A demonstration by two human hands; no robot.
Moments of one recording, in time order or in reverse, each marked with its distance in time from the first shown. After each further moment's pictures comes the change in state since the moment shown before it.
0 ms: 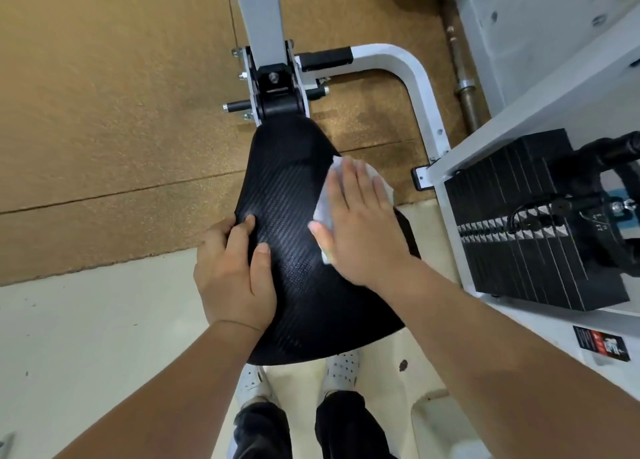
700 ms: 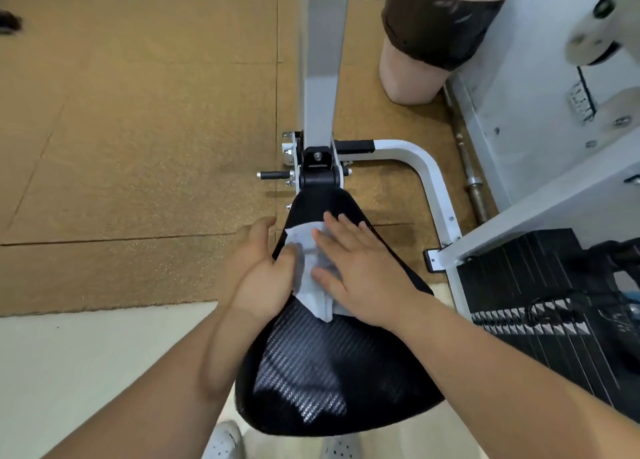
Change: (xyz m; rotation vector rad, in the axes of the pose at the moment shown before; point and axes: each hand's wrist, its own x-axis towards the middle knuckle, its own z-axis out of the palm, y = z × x) left_hand 0.074 0.034 -0.035 -0.092 -0.138 -0.189; right_hand 0.036 -0.012 -0.028 0.155 0.002 -0.353
